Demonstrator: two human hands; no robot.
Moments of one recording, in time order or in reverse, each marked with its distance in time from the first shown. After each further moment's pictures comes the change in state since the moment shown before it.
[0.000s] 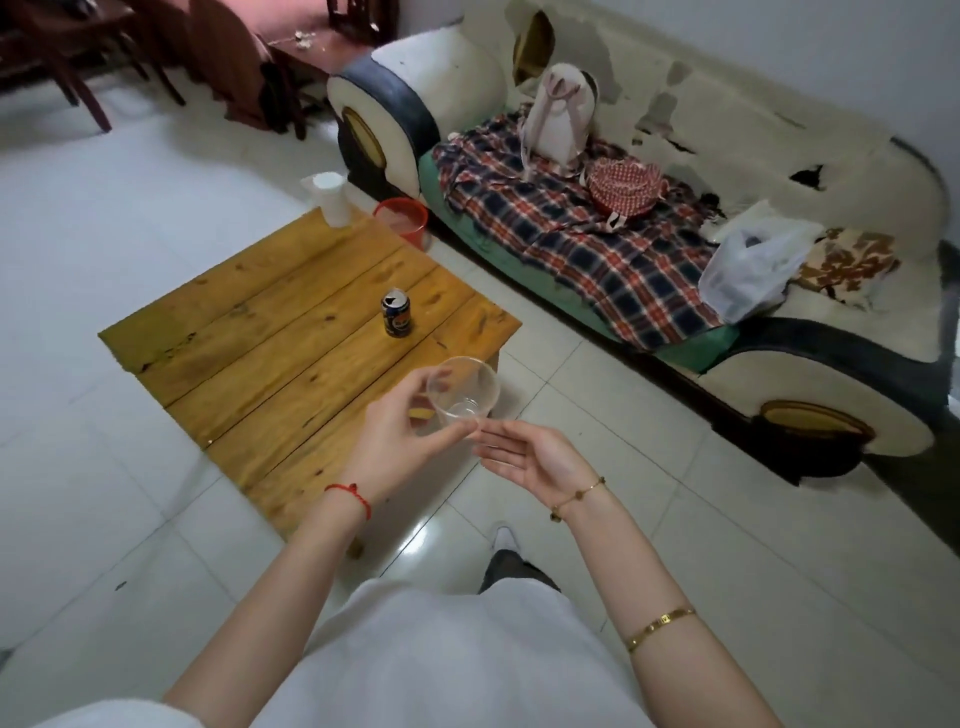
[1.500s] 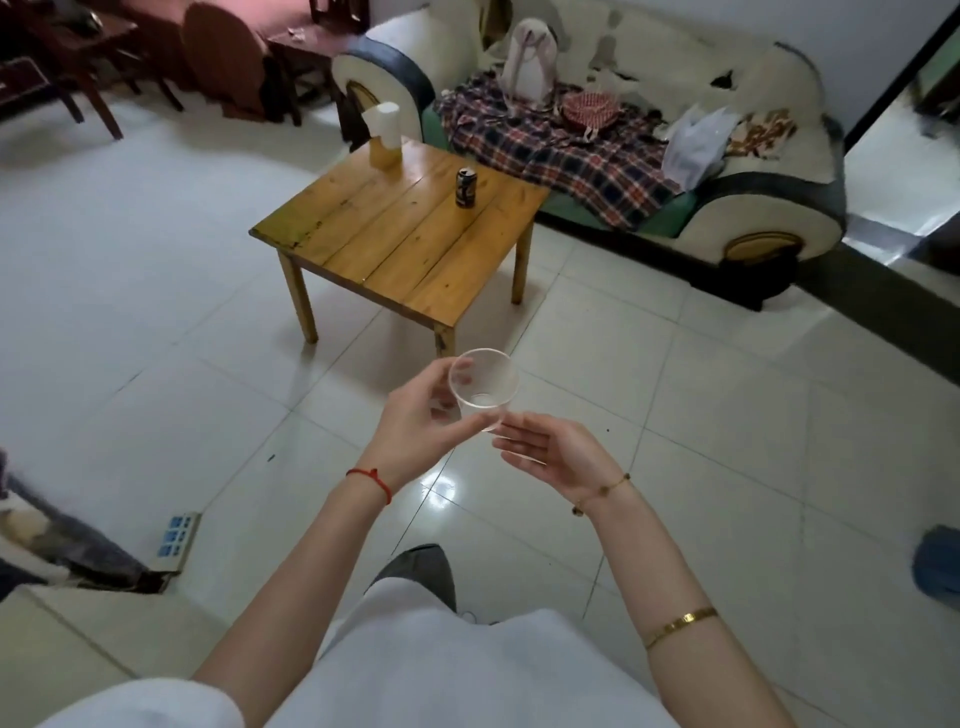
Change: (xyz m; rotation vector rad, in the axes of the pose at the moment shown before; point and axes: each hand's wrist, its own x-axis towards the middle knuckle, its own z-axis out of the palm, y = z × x) left_hand -0.564 -0.118 -0.272 -0.040 -0.229 0.138; right_hand -0.349 0.486 0.320 0.141 0.166 -0.141
